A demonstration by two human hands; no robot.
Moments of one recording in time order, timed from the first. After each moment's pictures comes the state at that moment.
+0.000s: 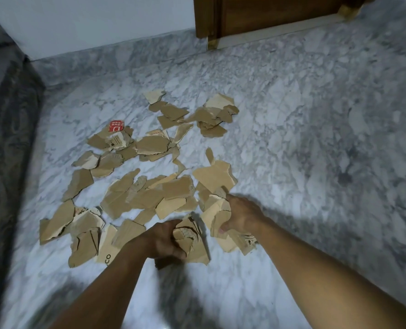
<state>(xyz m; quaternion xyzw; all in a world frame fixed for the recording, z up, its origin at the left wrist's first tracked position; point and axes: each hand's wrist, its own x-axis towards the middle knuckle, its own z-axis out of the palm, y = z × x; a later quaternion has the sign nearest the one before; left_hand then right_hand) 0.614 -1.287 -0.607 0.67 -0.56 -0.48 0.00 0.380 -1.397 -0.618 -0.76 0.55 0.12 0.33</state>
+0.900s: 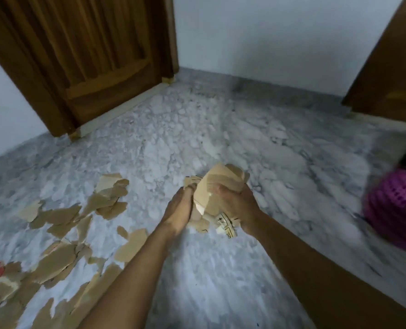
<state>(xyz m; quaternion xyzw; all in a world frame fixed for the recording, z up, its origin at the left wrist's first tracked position) 0.396 -1.408 -0.415 0.50 -0.62 -0.57 0.19 0.232 -1.341 -0.419 -0.26 0.62 -0.59 0.45</state>
